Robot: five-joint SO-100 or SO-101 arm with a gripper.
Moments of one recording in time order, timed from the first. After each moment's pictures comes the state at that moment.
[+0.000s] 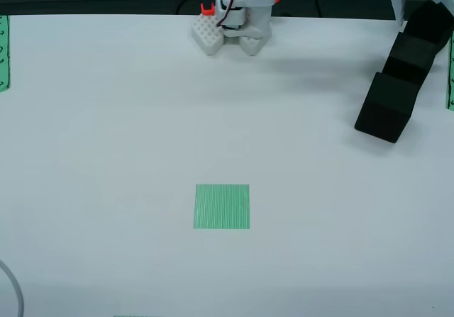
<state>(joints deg) -97.5 77.0 90.0 71.9 34.7</state>
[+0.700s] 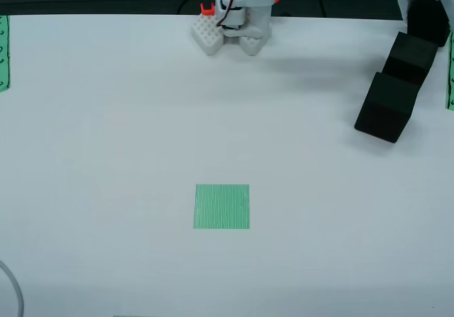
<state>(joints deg) -97.6 75.5 87.9 71.8 34.8</state>
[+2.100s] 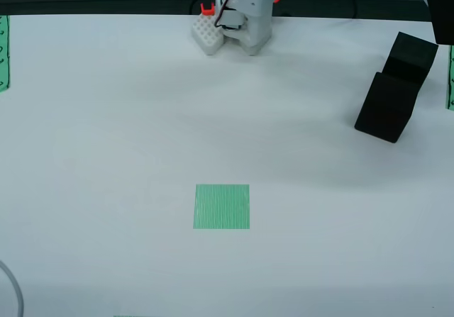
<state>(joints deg) -62.8 114.5 93.3 82.4 34.2</state>
